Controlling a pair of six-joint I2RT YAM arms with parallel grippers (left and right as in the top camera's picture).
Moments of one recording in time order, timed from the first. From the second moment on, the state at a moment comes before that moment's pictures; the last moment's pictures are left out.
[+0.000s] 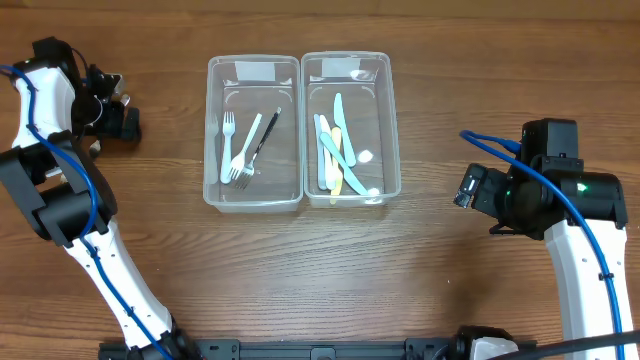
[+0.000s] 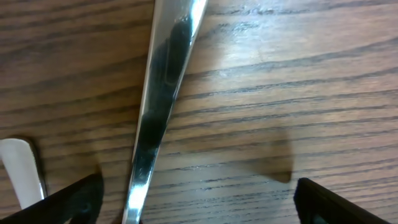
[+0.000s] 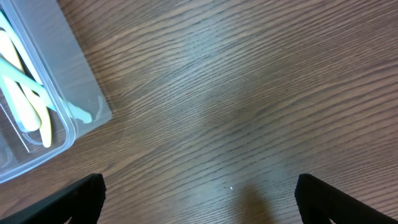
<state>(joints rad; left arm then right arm) 0.41 2.42 2.02 -1.10 0.09 0.48 -0.06 1.23 1.20 -1.26 -0.02 0.33</state>
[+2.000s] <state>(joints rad) -0.28 2.13 1.88 -1.31 0.02 -0.16 -0.06 1.23 1.20 -1.26 -0.02 0.33</state>
